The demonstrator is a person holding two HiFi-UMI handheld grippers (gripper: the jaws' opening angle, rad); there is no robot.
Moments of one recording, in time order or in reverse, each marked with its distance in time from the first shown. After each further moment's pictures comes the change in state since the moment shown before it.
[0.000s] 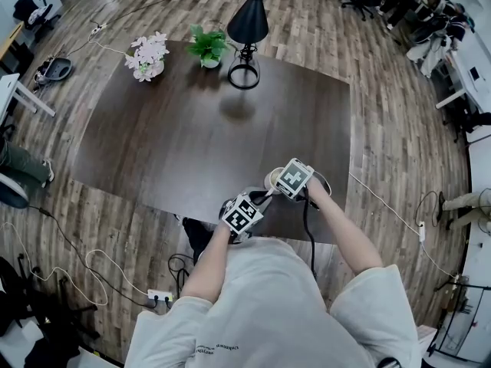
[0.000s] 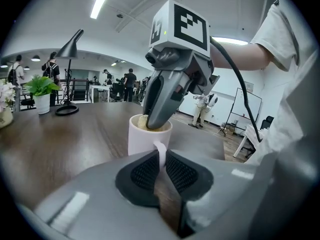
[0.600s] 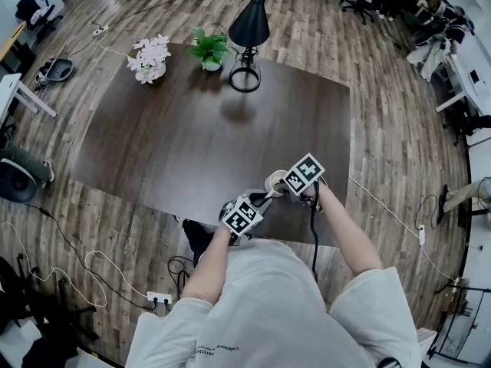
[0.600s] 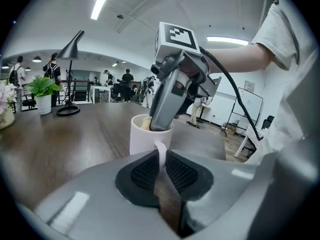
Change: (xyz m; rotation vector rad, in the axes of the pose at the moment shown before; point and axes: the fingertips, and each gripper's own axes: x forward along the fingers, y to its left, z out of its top) left arm 0.001 0.003 0.000 0.004 -0.008 0.011; right arm 0.005 0.015 -0.001 0.257 -0.117 0.314
